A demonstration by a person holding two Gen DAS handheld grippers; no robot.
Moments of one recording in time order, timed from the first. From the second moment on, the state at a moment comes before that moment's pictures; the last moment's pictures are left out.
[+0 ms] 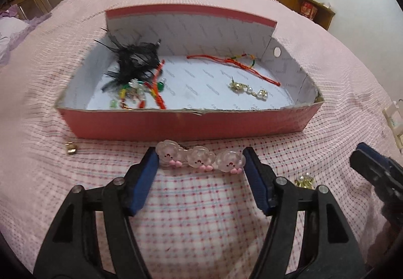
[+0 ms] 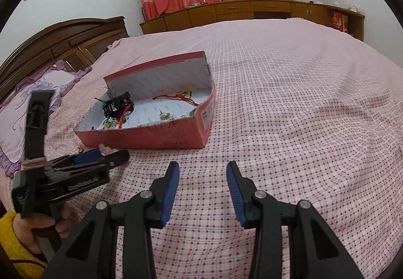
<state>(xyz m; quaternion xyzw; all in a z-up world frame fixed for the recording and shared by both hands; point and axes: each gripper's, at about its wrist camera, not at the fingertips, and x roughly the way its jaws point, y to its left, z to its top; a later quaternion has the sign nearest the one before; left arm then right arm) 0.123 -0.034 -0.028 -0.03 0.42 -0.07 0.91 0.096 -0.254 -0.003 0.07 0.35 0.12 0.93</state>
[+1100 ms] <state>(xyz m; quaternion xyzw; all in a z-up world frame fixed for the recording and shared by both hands) 0.076 0.033 0.001 -0.08 0.39 -0.03 0.91 0.112 -0.197 -0.047 0.04 0.41 0.15 0.90</state>
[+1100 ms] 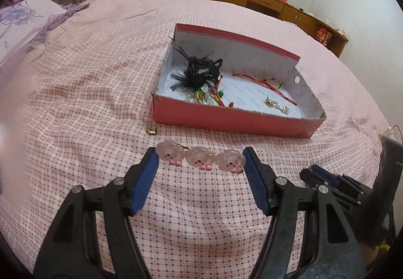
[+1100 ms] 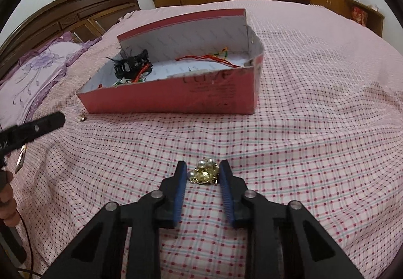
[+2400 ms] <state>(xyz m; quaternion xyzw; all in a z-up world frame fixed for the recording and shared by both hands) 0.085 0.020 0.032 -0.08 0.36 -0.05 0.93 0.089 -0.194 0.034 0.04 0.31 0.19 0.93</state>
